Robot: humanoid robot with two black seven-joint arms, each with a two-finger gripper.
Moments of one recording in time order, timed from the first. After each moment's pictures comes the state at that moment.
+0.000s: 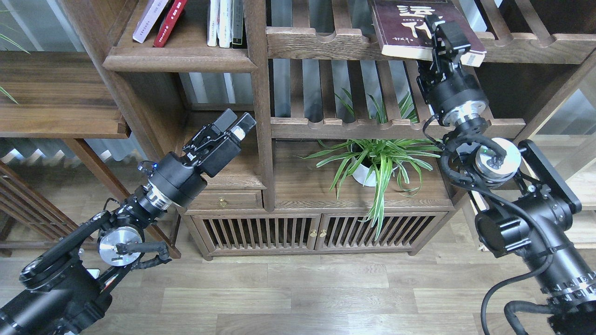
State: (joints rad) left arm -0.40 0.25 -0.85 -1.31 0.31 -0.49 -0.26; right arm 0.49 -0.27 1.23 1.30 0.43 0.04 0.13
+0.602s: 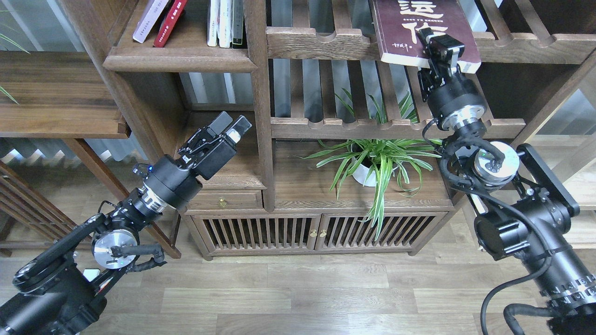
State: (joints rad) left arm -0.39 0.27 -0.85 -1.32 0.31 -0.49 -0.26; right arm 0.47 -0.26 1.23 1.29 0.43 0.04 0.13
